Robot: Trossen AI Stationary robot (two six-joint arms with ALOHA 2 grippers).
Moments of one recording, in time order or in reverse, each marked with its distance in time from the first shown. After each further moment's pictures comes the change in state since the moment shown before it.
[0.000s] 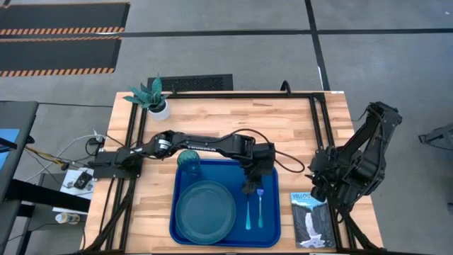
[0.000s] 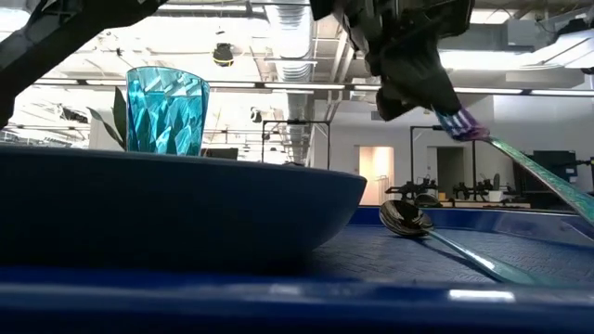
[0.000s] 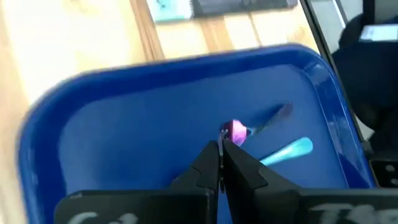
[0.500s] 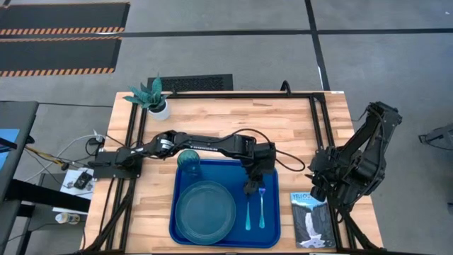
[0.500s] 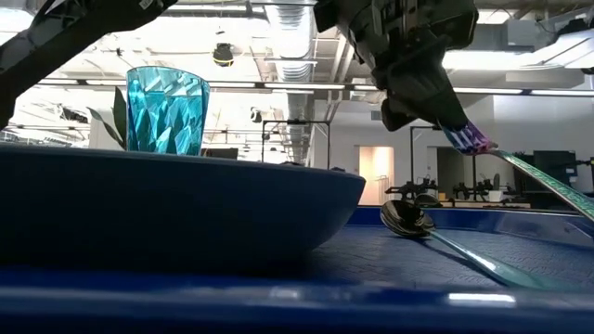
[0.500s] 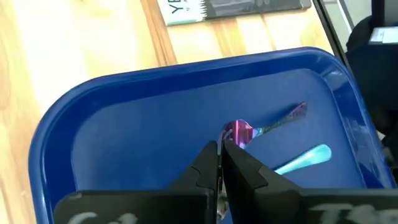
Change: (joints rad) left arm 0.014 0.026 -0.007 0.044 -0.009 0.010; right arm 0.000 0.000 0.000 0.002 0.004 0.010
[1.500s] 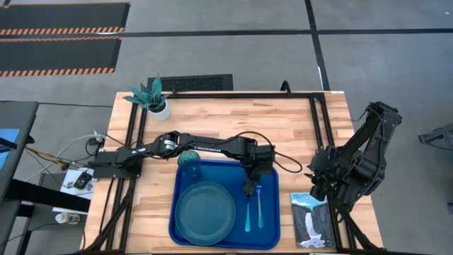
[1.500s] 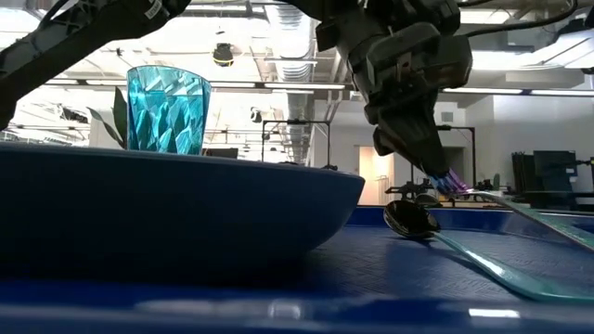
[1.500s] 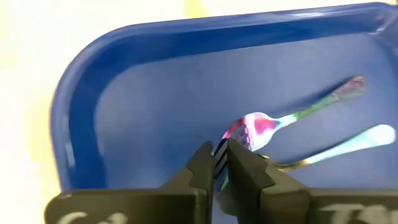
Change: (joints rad) left arm 0.013 0.051 -0.012 -0.041 -0.085 0.042; right arm 0.000 0.000 0.000 0.000 0.026 0.000
